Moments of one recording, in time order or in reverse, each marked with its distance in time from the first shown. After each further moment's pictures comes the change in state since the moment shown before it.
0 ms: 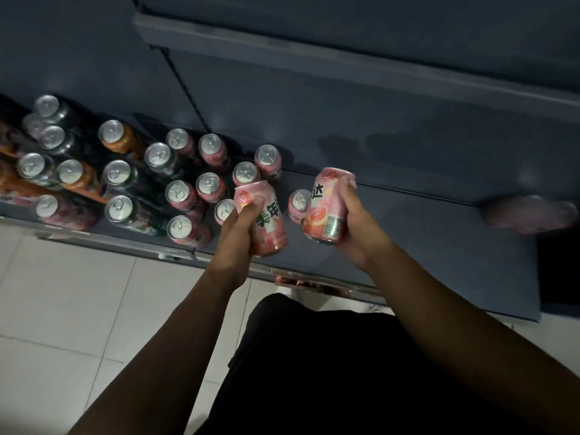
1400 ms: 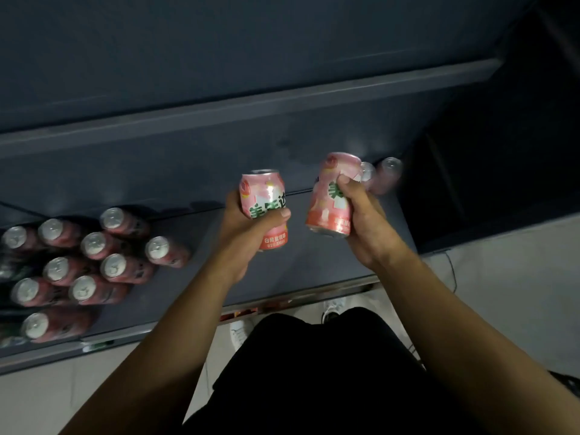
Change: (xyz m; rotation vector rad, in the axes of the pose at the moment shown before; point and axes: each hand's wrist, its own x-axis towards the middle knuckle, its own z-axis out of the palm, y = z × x) left_hand -0.044 -0.059 0.292 0.449 -0.343 0.178; right_hand -0.135 -0.091 -0.256 0.199 0.246 -0.383
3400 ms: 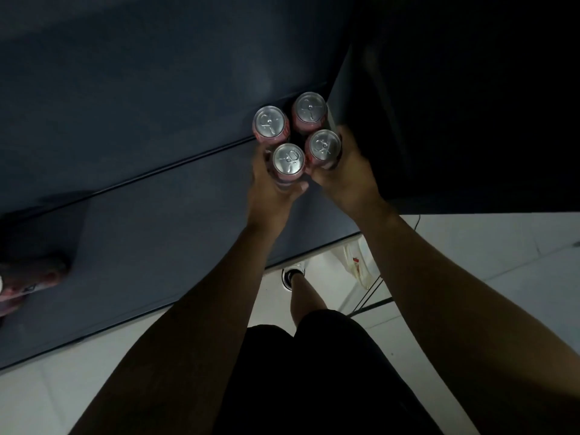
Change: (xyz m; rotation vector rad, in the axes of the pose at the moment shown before) left_hand 0.120 -0.157 0.231 0.291 -0.099 0.147; right_hand 0.121 0.033 -0.221 -0.895 0.385 -0.046
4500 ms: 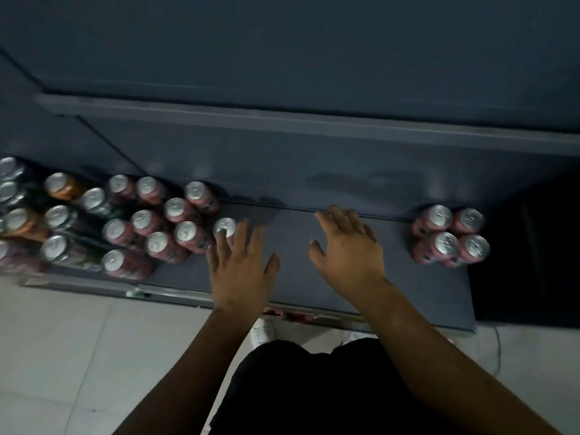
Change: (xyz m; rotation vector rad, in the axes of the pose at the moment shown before) left_hand -0.204 0.045 -0.327 1.061 0.447 -0.172; right_hand -0.216 -0.223 0.156 -0.866 -0.349 -0.682
